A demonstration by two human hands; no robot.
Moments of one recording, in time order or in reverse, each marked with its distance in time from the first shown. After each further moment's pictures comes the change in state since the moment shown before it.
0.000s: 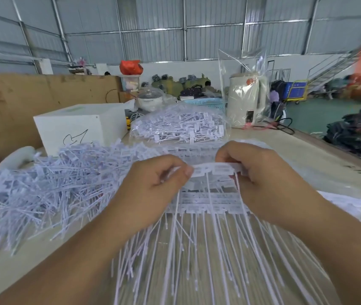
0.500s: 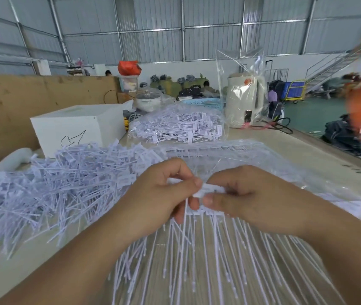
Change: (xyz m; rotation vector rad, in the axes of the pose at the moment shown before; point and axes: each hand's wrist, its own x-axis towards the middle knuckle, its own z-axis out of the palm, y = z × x) left_hand -0.004 0.022 0.007 -0.335 -0.155 -0.253; right_hand -0.003 -0.002 -0.002 0.160 -0.414 0.071
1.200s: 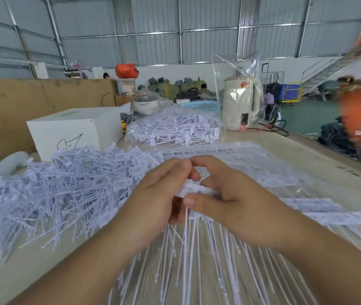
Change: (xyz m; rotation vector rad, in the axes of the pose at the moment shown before) left_hand 0.000 -0.004 0.011 -0.210 0.058 -0.008; right_hand 0.005 -0.004 0.024 0.319 0.143 -0.040
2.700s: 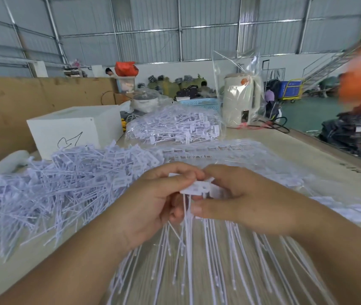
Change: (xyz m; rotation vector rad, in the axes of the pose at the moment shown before) left_hand 0.000 0.007 -0.003 -0.266 -0.127 -0.176; right_hand -0.001 -0.002 -0.019 -0.078 -0.139 0.061
